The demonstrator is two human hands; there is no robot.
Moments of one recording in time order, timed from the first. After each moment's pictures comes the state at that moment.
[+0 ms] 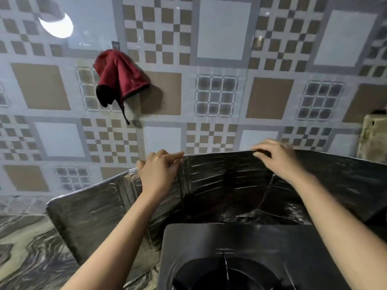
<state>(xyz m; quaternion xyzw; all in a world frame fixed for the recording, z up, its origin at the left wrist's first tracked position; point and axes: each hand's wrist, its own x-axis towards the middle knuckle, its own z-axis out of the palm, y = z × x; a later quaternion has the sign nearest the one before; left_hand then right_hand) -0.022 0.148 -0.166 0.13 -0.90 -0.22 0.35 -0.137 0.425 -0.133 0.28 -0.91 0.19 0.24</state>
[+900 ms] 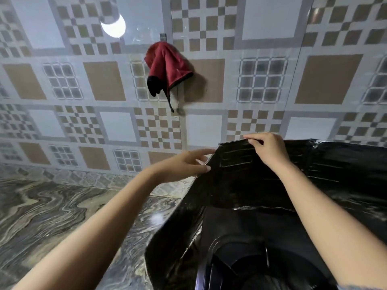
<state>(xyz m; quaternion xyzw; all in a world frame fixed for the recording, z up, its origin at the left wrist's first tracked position) 0.041 0.110 -0.131 -0.03 -0.90 -0.42 -0.05 -0.120 0.304 -0.159 0.27 -0.87 0.39 0.16</state>
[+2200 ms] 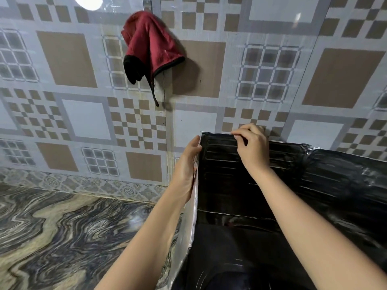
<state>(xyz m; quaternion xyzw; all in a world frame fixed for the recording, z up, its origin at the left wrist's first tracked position) -0.045 0.132 -0.192 0.09 -0.51 -0.85 0.14 -0.174 0.256 -0.191 0.29 -0.80 0.37 0.37</state>
